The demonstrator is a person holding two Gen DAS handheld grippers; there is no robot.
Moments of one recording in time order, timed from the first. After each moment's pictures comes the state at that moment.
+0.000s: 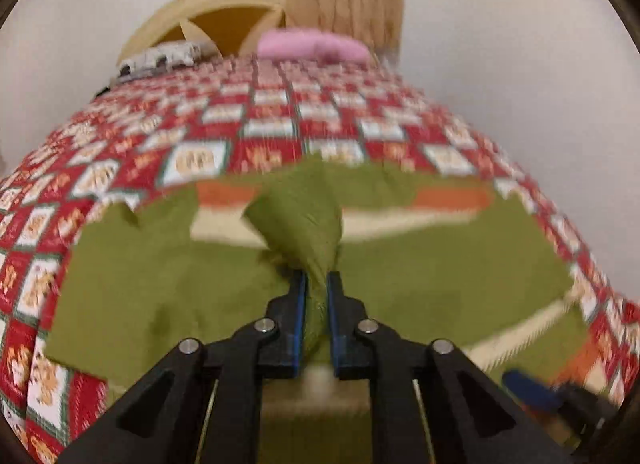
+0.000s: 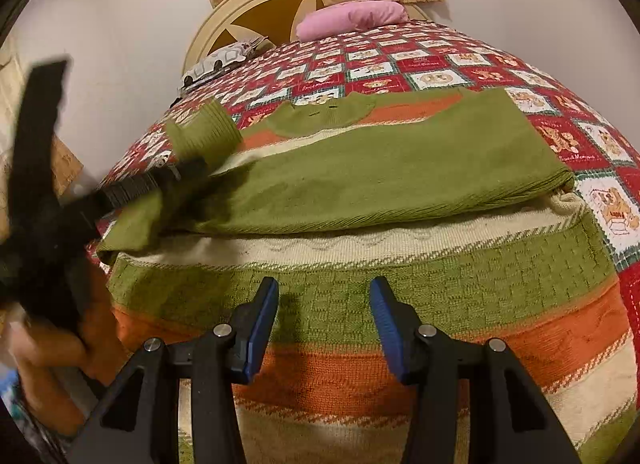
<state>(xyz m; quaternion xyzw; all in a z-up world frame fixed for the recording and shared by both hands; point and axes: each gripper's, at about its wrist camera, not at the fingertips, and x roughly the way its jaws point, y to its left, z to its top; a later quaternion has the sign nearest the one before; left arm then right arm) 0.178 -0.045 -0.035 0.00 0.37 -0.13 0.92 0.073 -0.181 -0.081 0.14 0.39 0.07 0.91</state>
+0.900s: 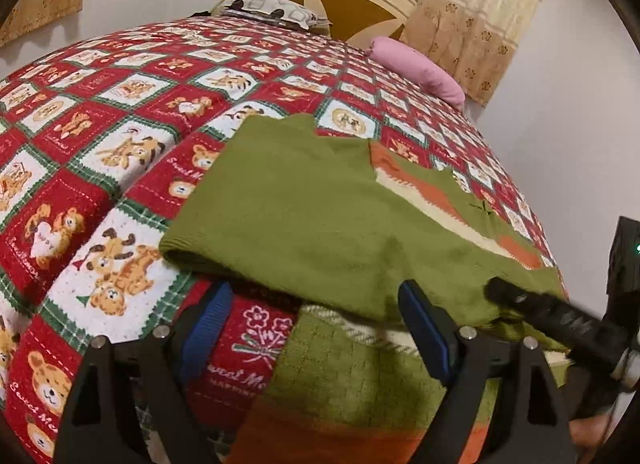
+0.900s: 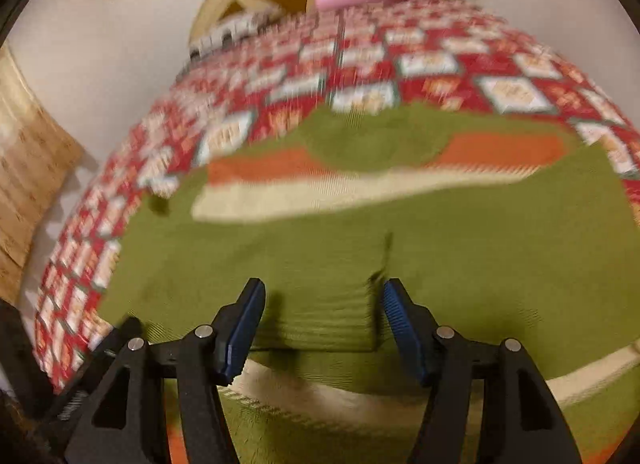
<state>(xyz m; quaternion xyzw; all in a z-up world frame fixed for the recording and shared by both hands) 0.145 0.077 -0.070 -0.19 0.38 -0.02 0.90 0.187 -0.125 -0.071 0.10 0.44 0.08 0.89</state>
